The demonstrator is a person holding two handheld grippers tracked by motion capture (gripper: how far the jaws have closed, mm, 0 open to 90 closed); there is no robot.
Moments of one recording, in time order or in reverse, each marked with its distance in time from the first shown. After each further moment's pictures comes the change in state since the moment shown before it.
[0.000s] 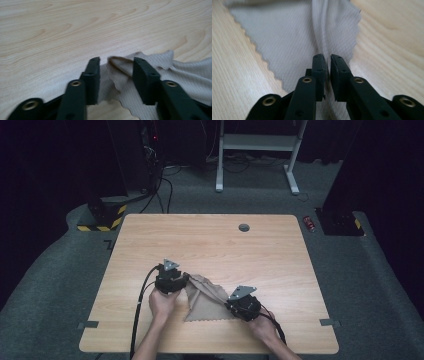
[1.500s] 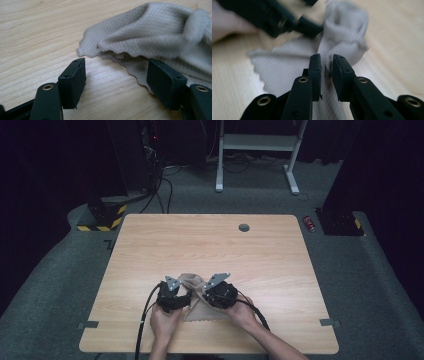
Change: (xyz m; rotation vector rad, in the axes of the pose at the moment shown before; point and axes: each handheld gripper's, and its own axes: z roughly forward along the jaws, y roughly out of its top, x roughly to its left) left arm -0.021 -0.044 0.004 0.003 0.094 0.026; right arm 0.015 0.069 0.027 -0.004 0.067 -0.077
